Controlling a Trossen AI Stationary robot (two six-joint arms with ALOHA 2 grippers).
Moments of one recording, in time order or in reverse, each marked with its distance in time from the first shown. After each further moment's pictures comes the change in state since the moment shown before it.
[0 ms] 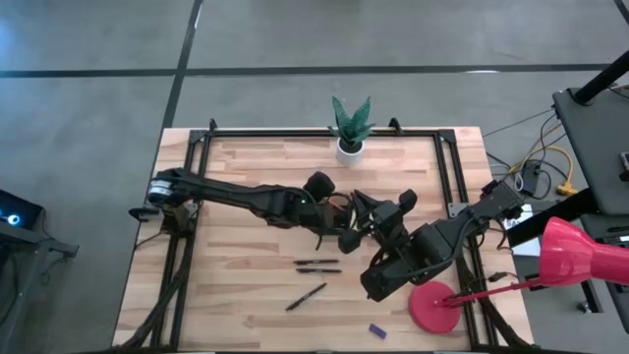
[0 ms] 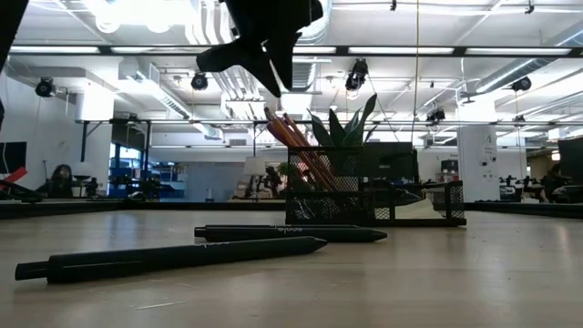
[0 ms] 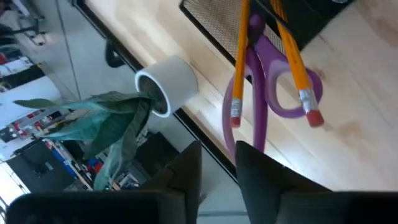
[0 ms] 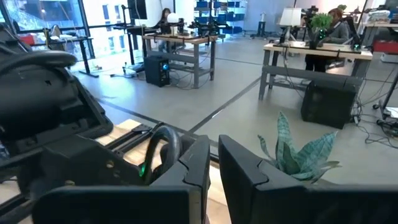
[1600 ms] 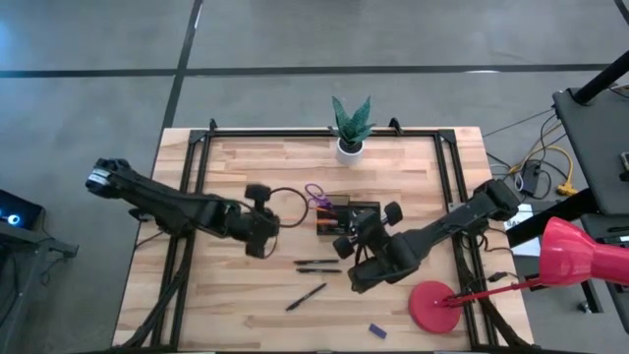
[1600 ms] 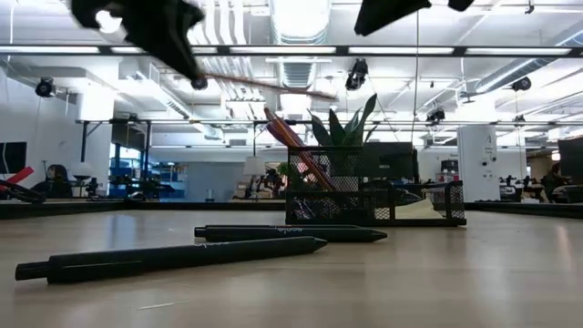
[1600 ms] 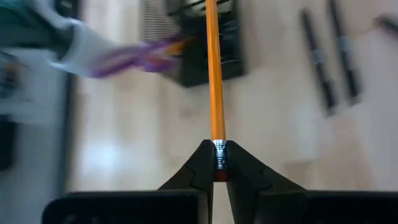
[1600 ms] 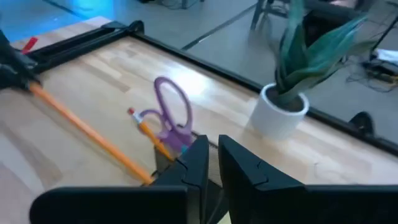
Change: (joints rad) left arm -0.185 -0.531 -0.587 0.212 0.235 -0.886; right arm -0.064 0.013 -0.361 0.055 -0.315 0.191
